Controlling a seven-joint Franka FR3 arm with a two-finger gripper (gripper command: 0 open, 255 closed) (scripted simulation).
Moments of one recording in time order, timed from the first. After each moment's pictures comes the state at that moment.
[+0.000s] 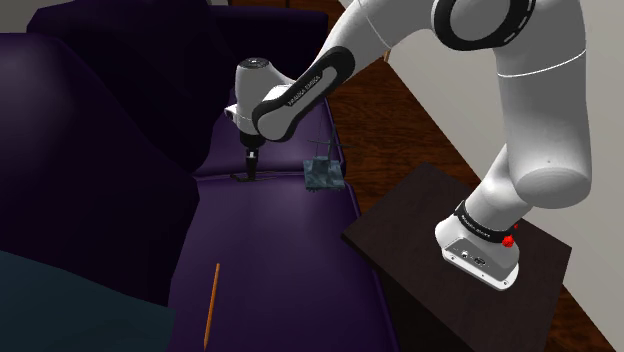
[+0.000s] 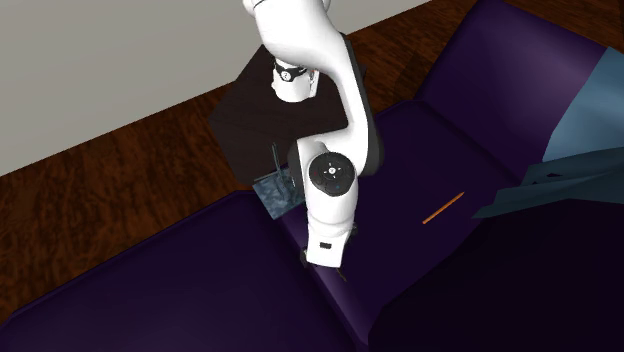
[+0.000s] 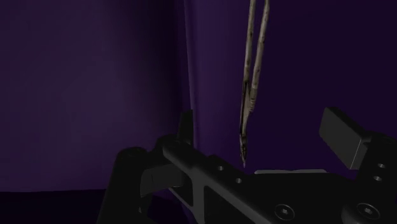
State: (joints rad) arm 0.29 0.63 0.21 -1.82 -0.16 2.53 -0.32
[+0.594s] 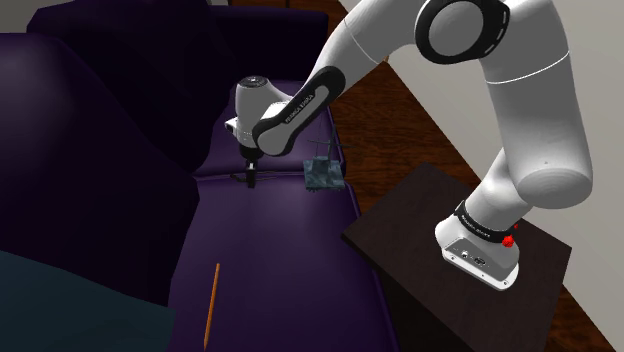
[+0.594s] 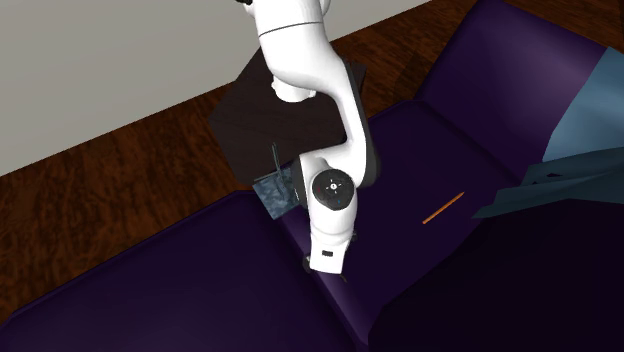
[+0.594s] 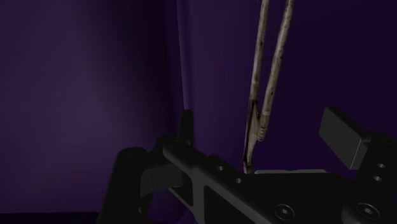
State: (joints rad) arm 0.31 0.73 0.19 -1.79 -0.18 2.59 -0.31
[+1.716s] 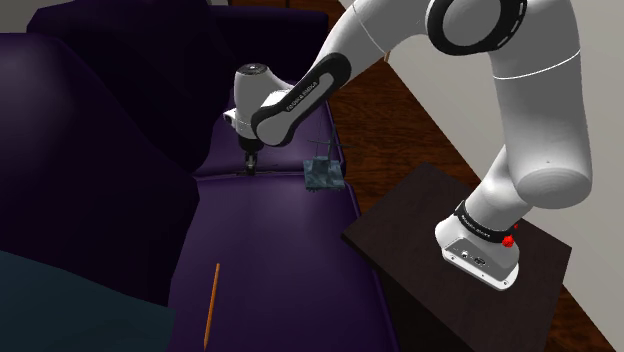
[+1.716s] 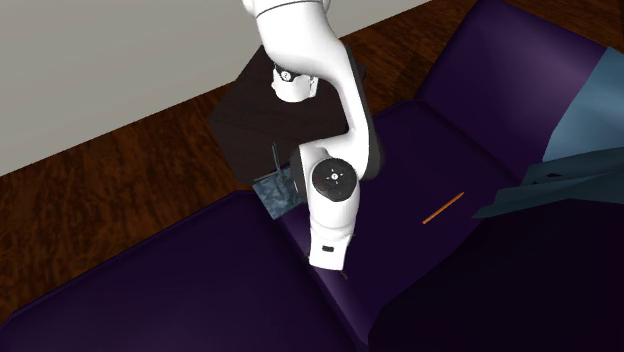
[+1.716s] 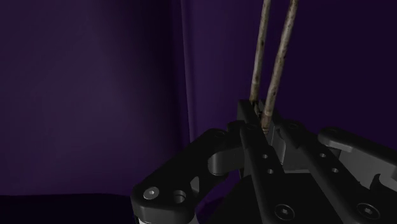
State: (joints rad) arm 0.30 0.66 0.21 -1.80 -0.17 2.54 -0.32
